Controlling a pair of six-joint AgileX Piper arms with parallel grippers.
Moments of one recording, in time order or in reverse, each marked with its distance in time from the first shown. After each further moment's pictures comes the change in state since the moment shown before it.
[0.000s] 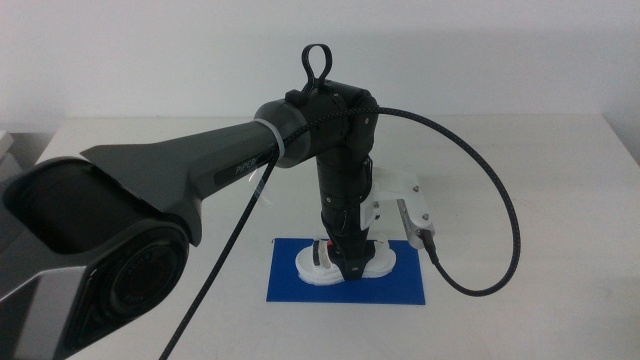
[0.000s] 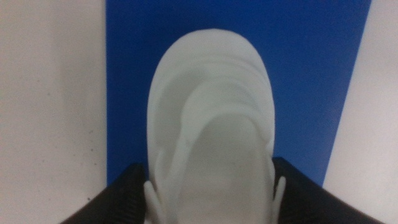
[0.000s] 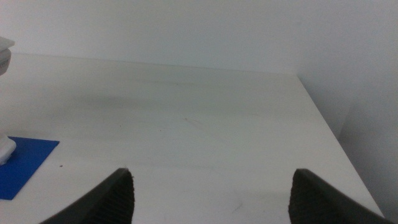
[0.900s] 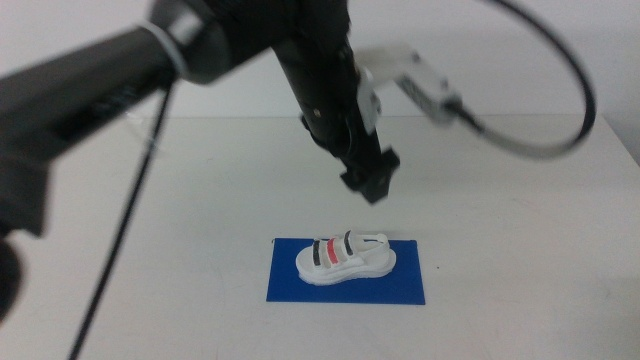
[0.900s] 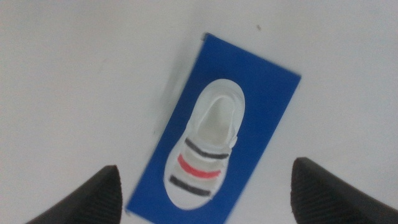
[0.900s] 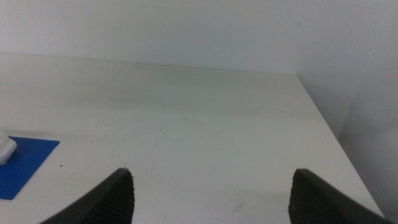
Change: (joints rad) left arm 0.002 -0.327 -0.001 -0.015 0.017 -0.361; right arm 0.000 0.000 0.000 0.000 0.000 0.000
